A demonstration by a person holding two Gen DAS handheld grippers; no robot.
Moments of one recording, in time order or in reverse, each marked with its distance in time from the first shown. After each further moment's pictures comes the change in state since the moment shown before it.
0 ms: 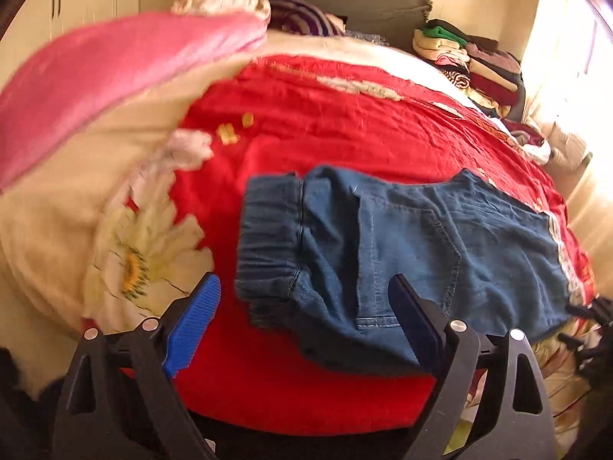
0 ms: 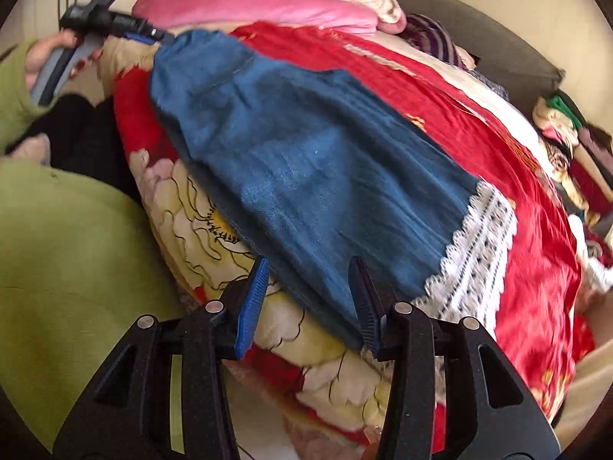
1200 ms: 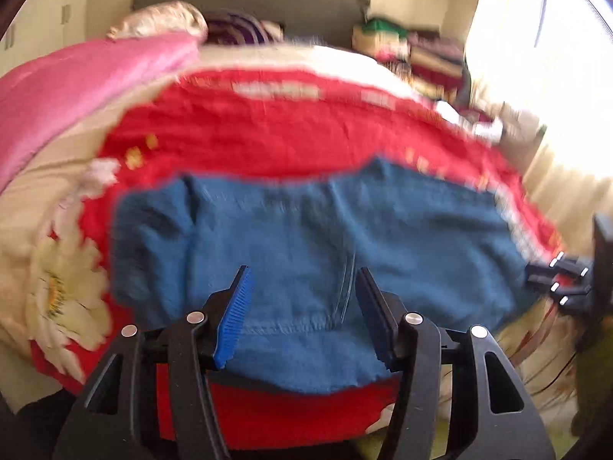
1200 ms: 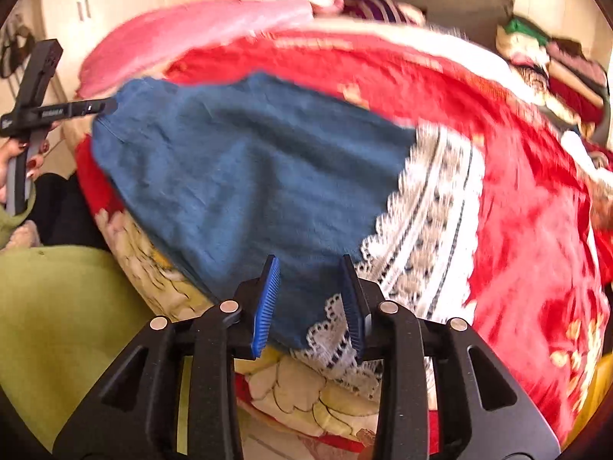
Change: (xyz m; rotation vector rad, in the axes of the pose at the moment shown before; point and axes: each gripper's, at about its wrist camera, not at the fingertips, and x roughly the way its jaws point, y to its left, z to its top) left arm 0.011 -0.075 -0.012 0.167 -0.018 -0.127; right arm 0.010 -0.061 -0.014 0.333 0.038 0.044
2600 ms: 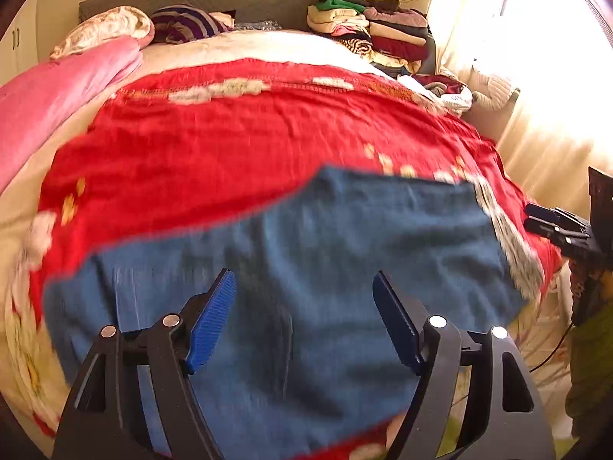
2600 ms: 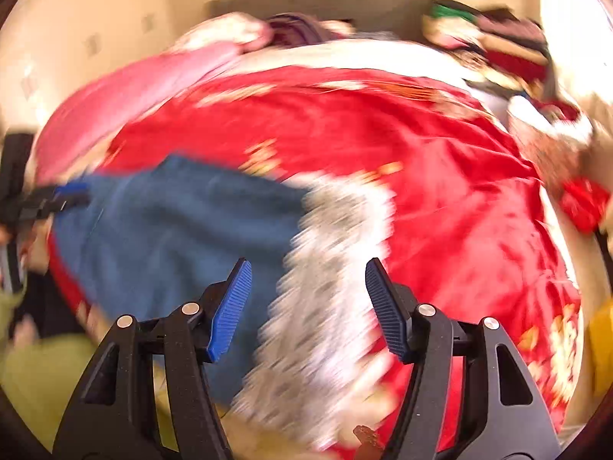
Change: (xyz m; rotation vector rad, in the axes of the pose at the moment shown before) left arm 0.031 -0.044 0.061 0.119 0.041 -0.110; right arm -0.031 -0.081 0.040 0.294 -0.155 -0.110
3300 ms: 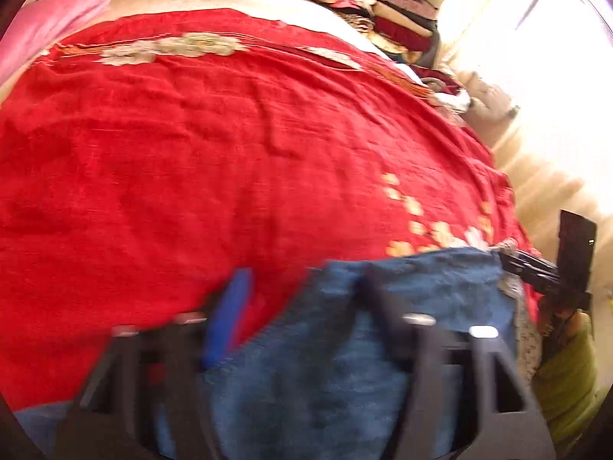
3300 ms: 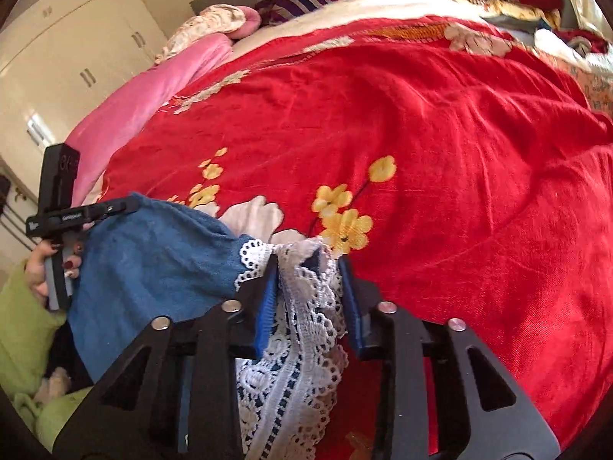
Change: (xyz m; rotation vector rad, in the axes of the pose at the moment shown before) left arm 0.134 0.012 0.067 -0.125 0.136 -0.210; right arm 0.097 -0.045 0.025 0.102 0.108 0.202
